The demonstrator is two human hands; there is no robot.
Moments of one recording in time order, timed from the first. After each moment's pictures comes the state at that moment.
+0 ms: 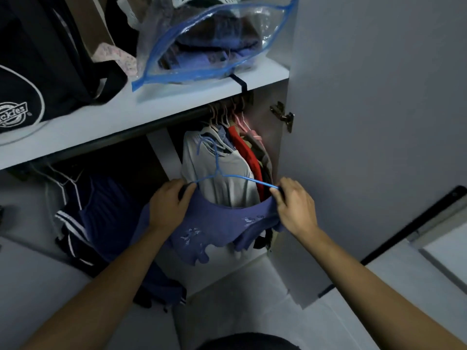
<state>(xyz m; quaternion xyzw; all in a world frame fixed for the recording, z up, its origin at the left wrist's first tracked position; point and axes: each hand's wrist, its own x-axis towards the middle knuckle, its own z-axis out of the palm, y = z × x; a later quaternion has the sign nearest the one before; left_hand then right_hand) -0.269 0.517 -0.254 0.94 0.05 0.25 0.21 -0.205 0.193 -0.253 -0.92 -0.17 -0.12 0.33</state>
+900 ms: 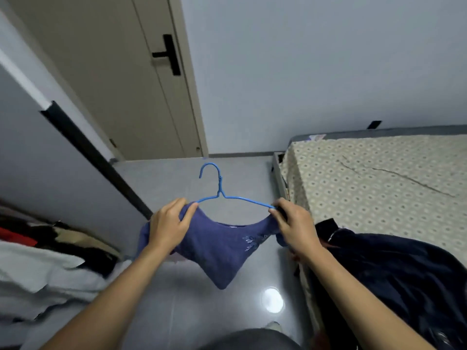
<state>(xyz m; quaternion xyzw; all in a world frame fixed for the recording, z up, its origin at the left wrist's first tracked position) -0.443 0.062 -0.309 0.86 -0.41 0.01 0.30 -0.702 -0.144 -0.315 -0.87 0.35 -0.21 0.29</state>
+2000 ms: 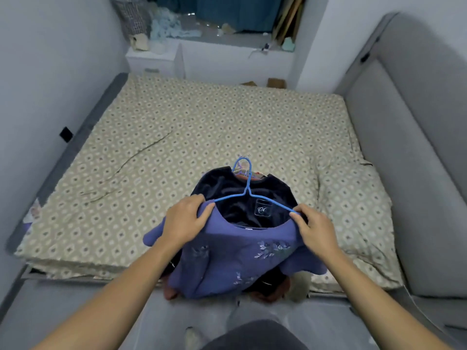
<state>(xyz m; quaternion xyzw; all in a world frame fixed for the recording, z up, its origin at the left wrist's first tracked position) -0.885 -0.408 -0.354 0.30 -0.92 -0.23 0.14 -1.120 -0.140 -0.343 -0.36 0.89 -0.27 0.09</state>
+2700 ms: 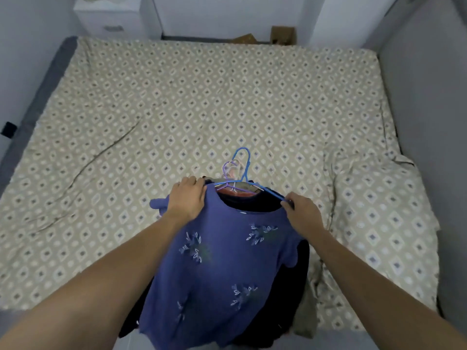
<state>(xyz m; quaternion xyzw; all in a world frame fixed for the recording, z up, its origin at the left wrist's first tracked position) -1.187 -0.573 -0.526 0.32 -0.93 -0.12 -0.09 -1.395 -0.305 -0.524 -0.28 0.91 -0.19 0.25</state>
